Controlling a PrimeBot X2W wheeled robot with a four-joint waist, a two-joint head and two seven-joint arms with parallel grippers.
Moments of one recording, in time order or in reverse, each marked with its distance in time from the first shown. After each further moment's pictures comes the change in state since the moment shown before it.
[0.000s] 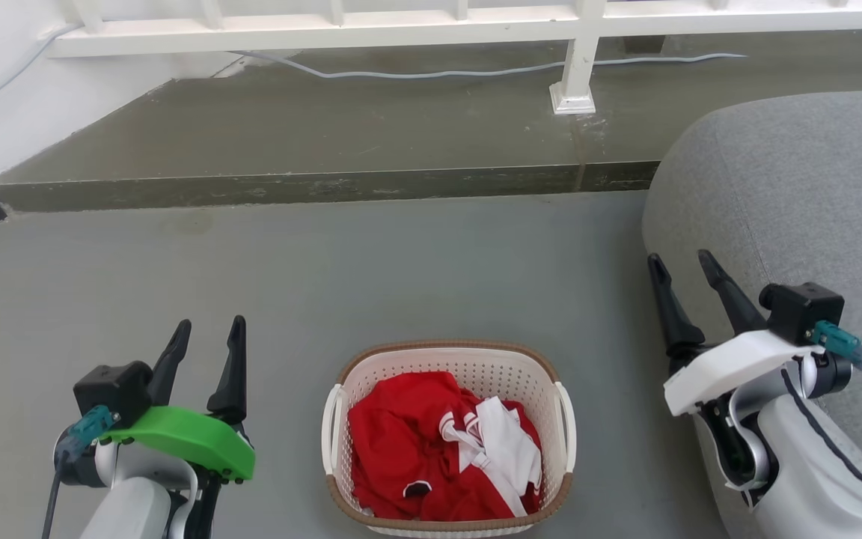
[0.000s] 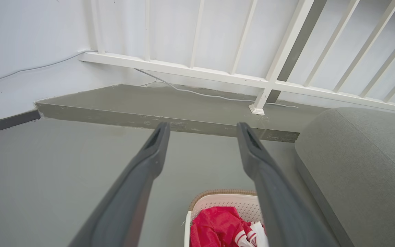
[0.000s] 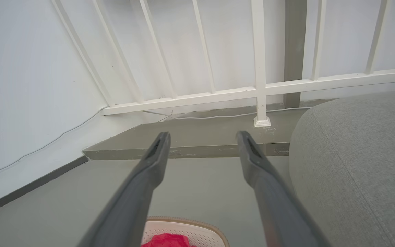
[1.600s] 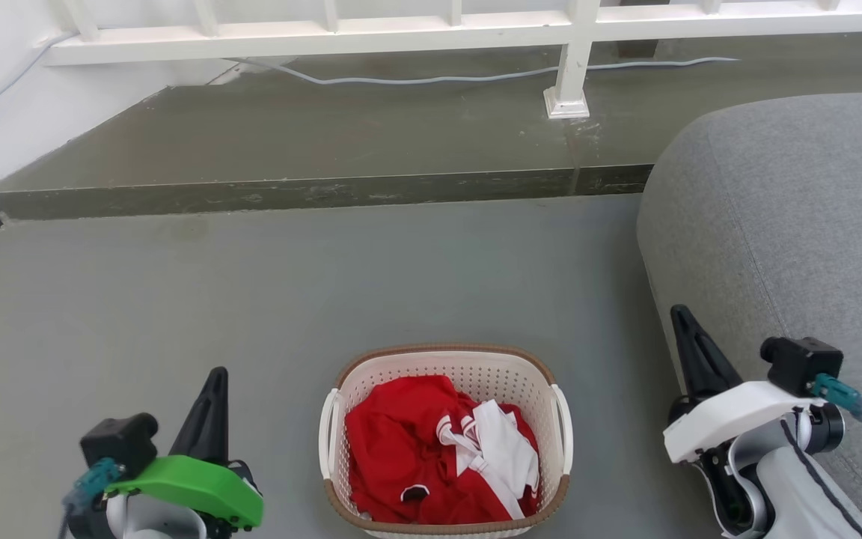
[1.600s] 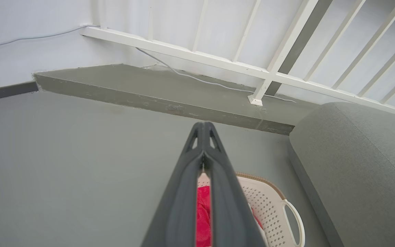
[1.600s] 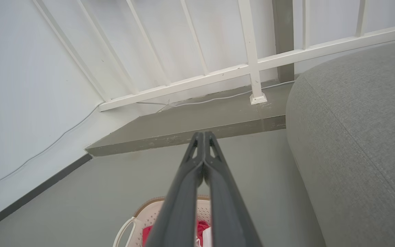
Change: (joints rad) left arm 0.139 -0.088 0.118 -0.043 0.090 -0.051 0.016; right arm 0.133 0.083 -0.106 -0.014 -0.059 0.050 0.012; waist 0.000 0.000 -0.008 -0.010
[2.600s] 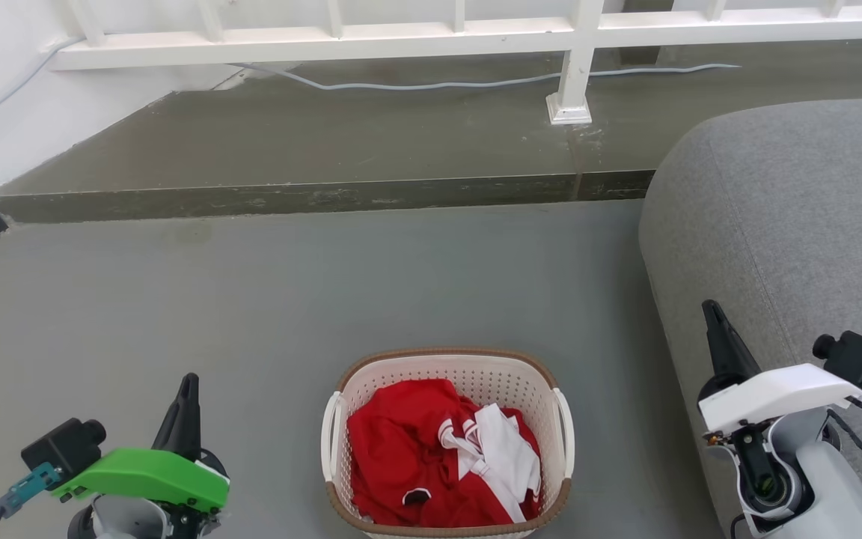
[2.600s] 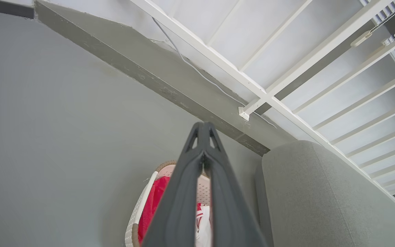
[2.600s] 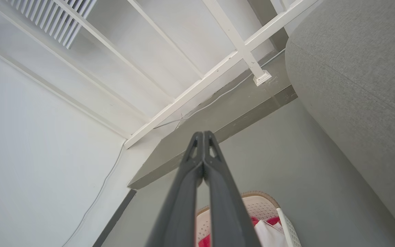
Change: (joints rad) left arm 0.000 -0.013 0.091 0.002 -0.354 -0.009 0.111; right arm 0.000 0.032 -0.123 -0.010 0.362 0.030 0.109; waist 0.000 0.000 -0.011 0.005
